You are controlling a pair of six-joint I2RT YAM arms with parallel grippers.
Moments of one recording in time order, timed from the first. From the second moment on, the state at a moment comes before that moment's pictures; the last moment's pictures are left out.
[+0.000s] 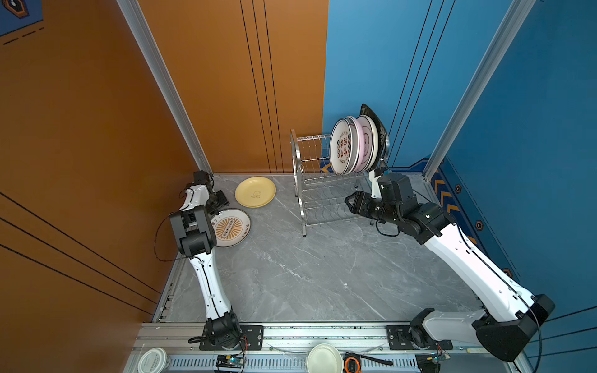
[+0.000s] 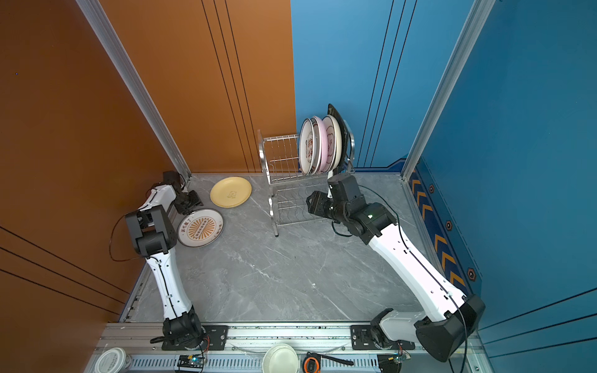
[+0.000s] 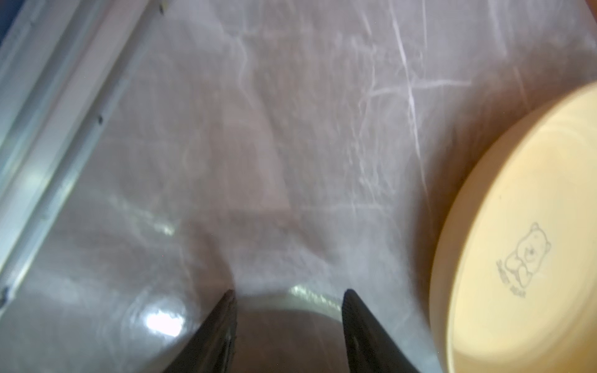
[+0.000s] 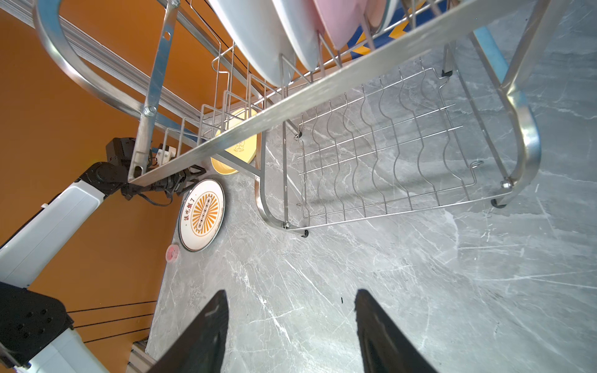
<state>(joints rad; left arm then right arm) 0.33 2.33 1.92 -0.81 0.19 -0.31 0.58 1.30 1.44 -0.74 -0.01 0.69</state>
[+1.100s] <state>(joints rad) 0.23 1.39 0.90 -0.81 0.41 -0.35 0.50 1.11 1.16 -0.64 -0.17 0.71</state>
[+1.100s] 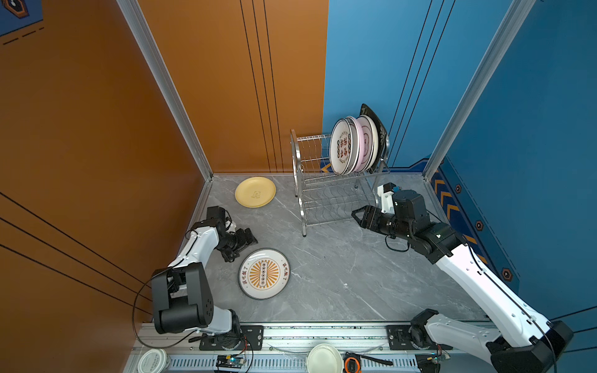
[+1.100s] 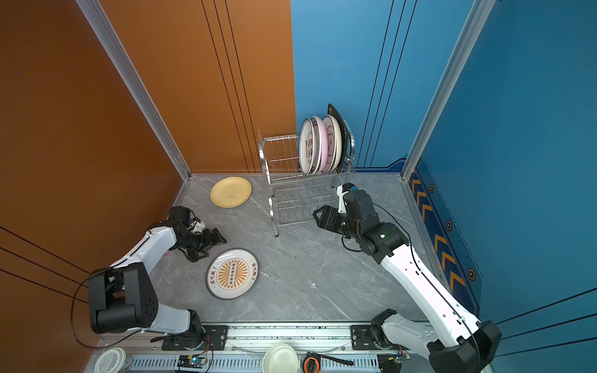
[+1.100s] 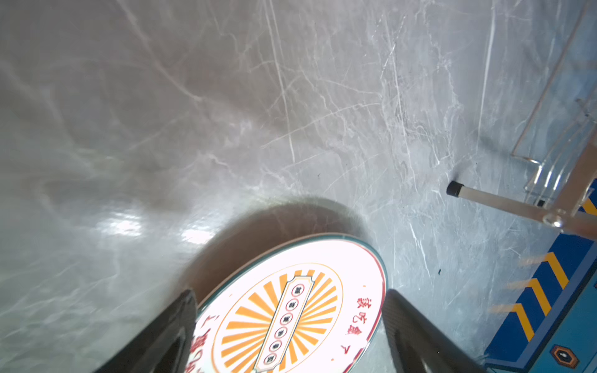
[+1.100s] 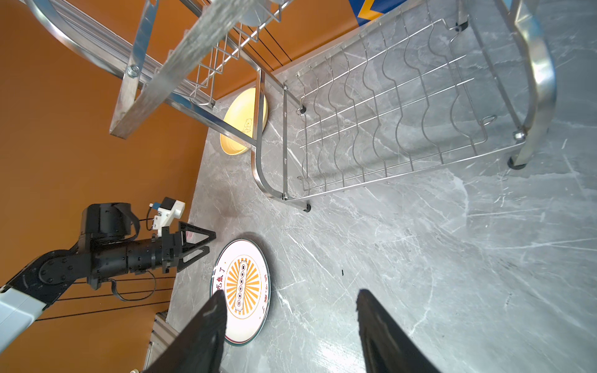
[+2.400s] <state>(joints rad) -0.17 1.45 0.79 -0.76 0.52 -0.39 0.40 1.01 1.05 -0.62 -0.34 0.70</state>
